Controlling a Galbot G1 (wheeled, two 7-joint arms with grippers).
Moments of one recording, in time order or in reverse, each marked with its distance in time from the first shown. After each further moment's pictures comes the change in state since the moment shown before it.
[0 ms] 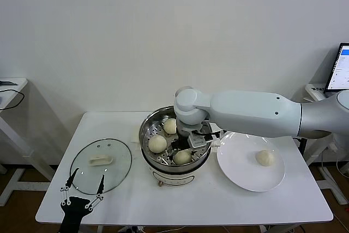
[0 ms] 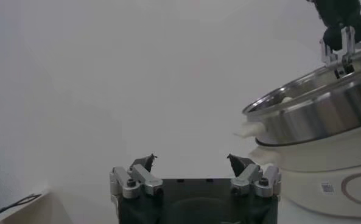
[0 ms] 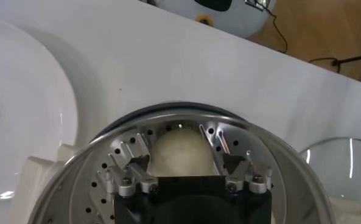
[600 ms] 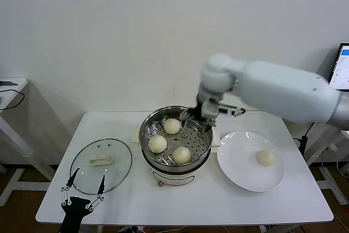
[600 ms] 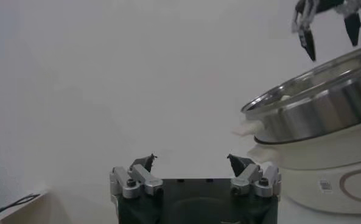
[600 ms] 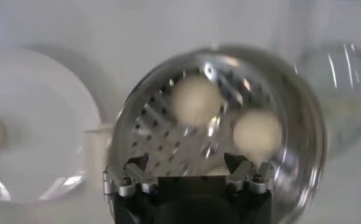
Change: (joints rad) left arm 0.001 0.011 0.006 0.000 0.002 0.003 -0.001; right arm 0.069 -0.210 0.146 -0.172 0.310 -0.376 -0.139
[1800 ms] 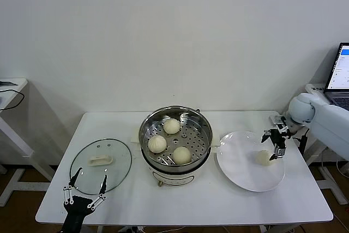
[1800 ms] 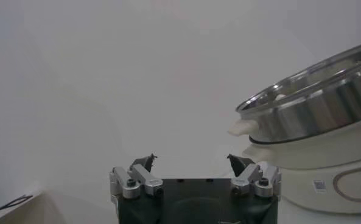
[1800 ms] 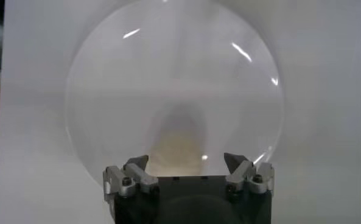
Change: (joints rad) left arm -0.003 0.003 0.008 -0.003 0.009 0.021 0.001; right arm -0.404 -0.248 0.091 -0.380 0.066 -0.358 0.103
